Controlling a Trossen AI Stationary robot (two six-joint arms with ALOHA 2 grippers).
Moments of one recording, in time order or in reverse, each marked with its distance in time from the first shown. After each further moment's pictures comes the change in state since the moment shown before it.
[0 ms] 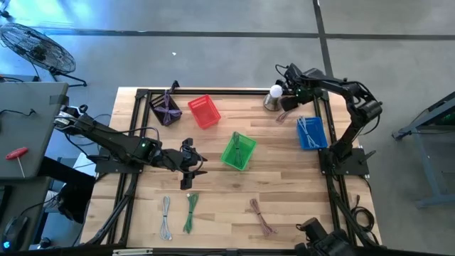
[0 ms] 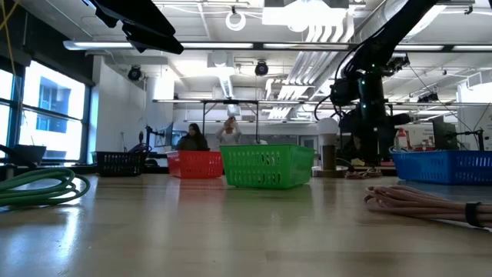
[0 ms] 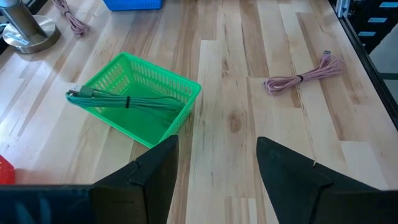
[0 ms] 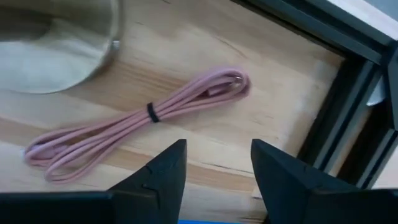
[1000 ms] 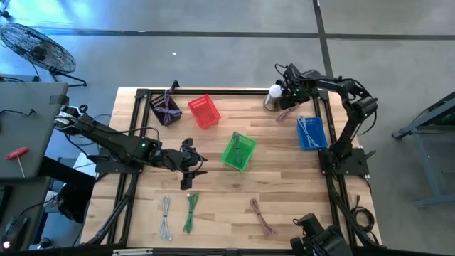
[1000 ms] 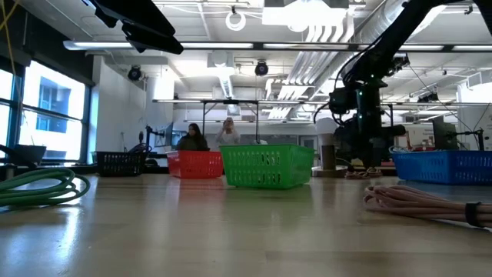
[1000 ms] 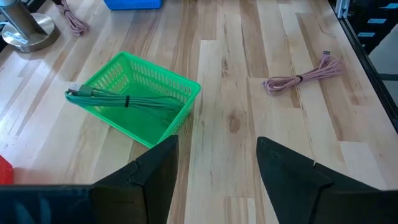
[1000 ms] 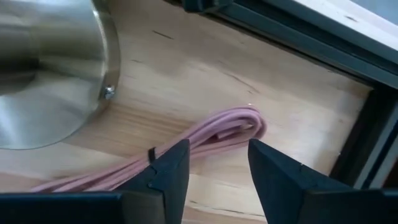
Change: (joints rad) left arm 0.000 0.000 0.000 0.000 0.001 -0.007; right arm -0.024 0.074 -0.016 0.145 -0.036 -0.001
